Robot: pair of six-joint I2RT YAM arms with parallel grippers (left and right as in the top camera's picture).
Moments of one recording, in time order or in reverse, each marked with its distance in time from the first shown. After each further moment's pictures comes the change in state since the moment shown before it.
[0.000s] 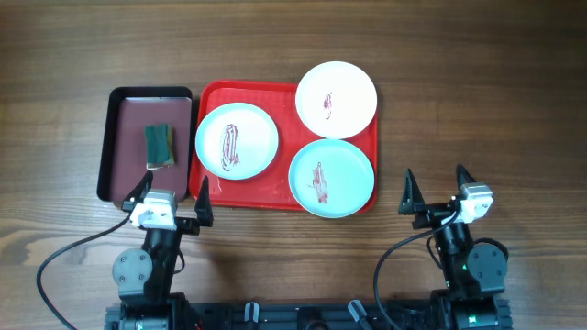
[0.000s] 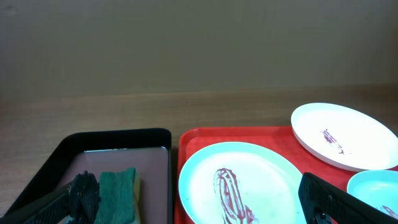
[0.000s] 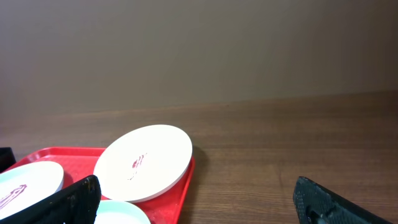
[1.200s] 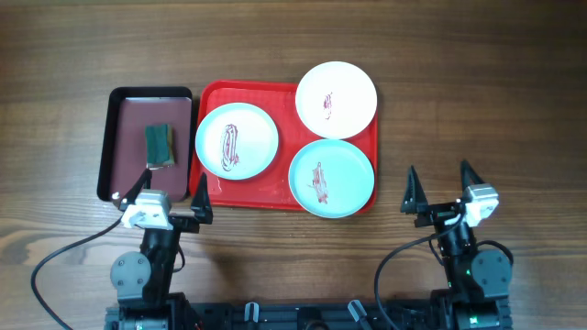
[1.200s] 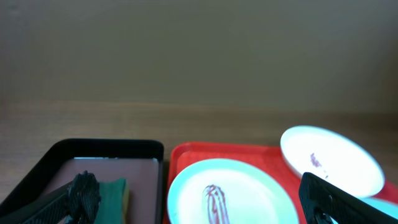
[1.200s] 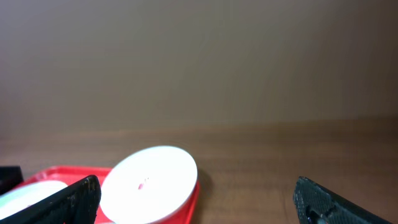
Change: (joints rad) left arm 0.000 0.000 0.008 0.050 0.000 -0.108; right arm 0.000 0.000 0.031 0.069 -0.012 0.000
